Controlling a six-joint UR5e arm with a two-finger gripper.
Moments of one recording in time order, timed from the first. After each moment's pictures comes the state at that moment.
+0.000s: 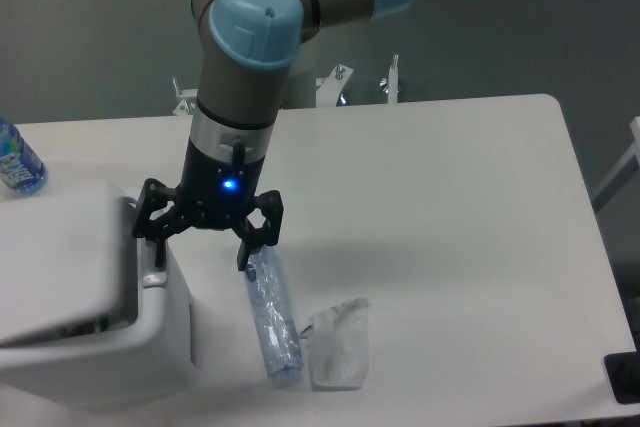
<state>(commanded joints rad) 2.24 -1.84 -1.43 -1.08 1.19 0.06</state>
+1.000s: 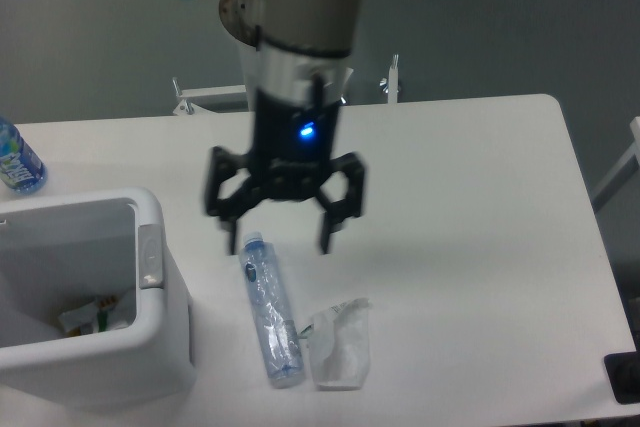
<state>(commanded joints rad) 2.45 -1.80 -1.30 -1.10 1.32 0.26</state>
